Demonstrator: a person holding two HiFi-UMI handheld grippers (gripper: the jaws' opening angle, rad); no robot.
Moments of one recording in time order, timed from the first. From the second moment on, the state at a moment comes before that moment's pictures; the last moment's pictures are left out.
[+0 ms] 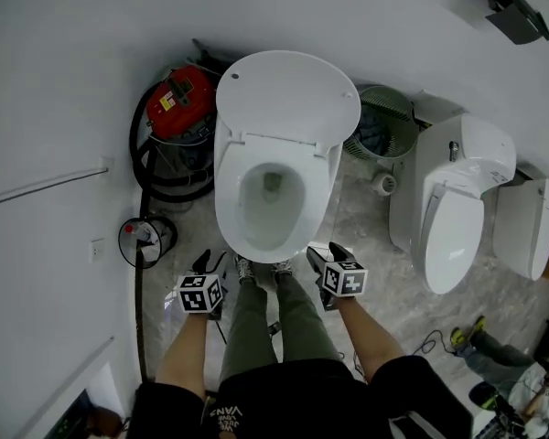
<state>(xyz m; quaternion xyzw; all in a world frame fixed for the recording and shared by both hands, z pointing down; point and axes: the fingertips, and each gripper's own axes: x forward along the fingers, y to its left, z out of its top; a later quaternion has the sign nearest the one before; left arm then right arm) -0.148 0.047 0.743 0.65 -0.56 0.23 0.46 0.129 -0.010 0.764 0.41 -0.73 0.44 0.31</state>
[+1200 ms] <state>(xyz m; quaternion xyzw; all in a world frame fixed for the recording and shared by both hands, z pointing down) -0.150 0.020 0.888 0.59 -0.51 0.19 0.60 0.121 0.013 0.898 0.52 -0.59 0.58 0.23</state>
